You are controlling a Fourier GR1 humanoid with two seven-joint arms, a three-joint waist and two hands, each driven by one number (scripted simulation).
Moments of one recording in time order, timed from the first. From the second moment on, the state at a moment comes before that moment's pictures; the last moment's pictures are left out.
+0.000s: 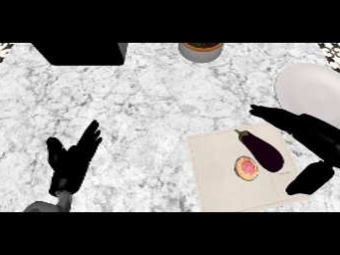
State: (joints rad) left arm -0.04 0.28 -0.28 -1.38 0.33 0.22 0.14; right arm -0.24 -0.69 0.29 -1.64 0.29 0.40 -0.07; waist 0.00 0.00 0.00
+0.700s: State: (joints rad) left arm 0.00 0.23 -0.22 -1.42 0.25 0.18 0.17; right arm -0.16 -0.52 0.30 -1.65 0.54 0.42 -0.06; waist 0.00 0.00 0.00
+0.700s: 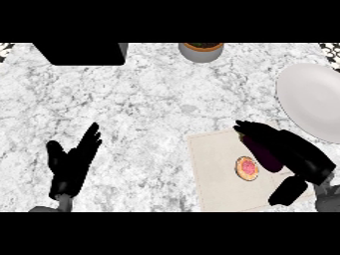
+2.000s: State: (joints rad) left arm 0.00 0.17 -0.11 -1.42 0.18 0.08 0.20; right arm -0.17 -0.36 0.34 -1.42 0.96 0.30 -0.24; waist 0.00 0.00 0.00
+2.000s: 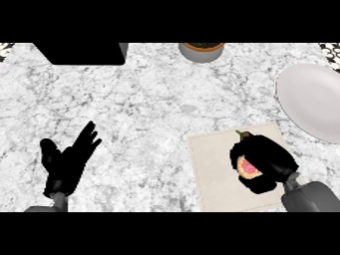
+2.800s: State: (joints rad) left arm 0.02 0.16 -0.10 -1.45 0.17 0.07 0.19; right arm -0.36 -0.23 -0.14 -1.35 1.01 -0.05 0.27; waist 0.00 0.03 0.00
